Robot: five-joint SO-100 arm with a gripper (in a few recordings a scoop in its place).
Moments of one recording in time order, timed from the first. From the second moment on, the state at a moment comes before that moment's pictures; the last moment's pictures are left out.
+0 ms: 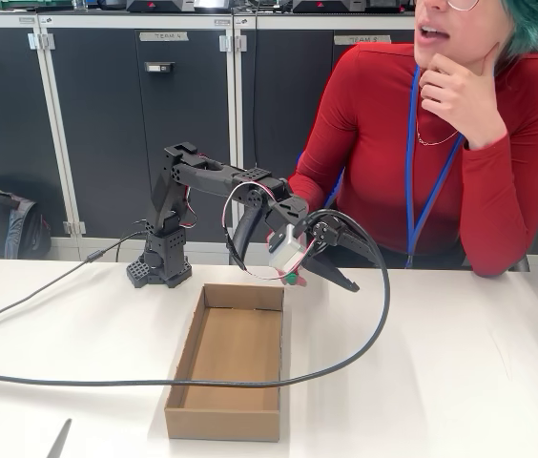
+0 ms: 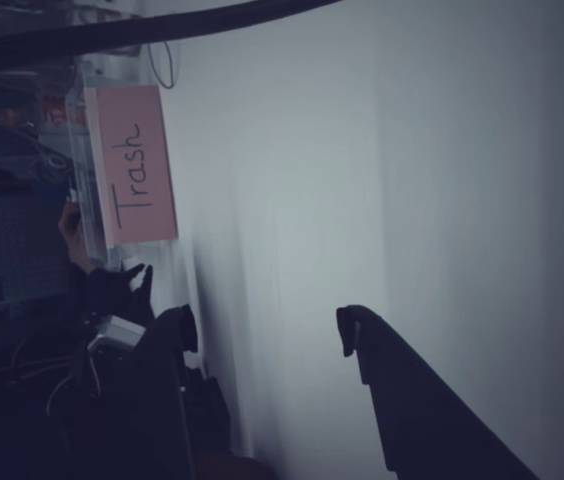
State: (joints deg) arm -56.2 75.6 75.0 32.7 -16.1
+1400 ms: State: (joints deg) arm -56.7 75.8 75.1 32.3 -17.1
